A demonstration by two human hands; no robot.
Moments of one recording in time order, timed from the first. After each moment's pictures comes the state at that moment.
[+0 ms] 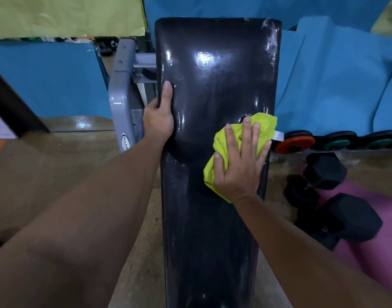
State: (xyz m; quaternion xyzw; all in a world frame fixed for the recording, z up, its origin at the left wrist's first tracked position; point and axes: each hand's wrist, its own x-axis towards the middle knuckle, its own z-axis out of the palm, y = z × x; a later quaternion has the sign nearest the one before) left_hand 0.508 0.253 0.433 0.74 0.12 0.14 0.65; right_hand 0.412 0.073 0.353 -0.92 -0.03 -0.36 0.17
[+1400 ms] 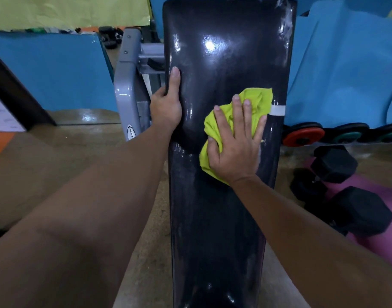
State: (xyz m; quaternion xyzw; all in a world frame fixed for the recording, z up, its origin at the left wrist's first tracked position) left_hand 0.503 0.253 0.432 0.73 0.13 0.12 0.66; right_hand 0.424 0.096 0.365 -0.91 -0.08 -0.40 0.13
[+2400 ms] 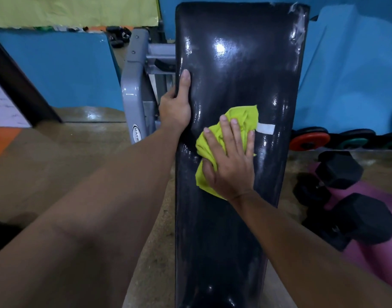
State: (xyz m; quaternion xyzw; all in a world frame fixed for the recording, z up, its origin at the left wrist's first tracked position) left_hand 0.500 0.254 0.432 0.74 0.12 0.13 0.65; right_hand 0.406 0.116 0.346 -0.91 -0.15 -0.38 0.11
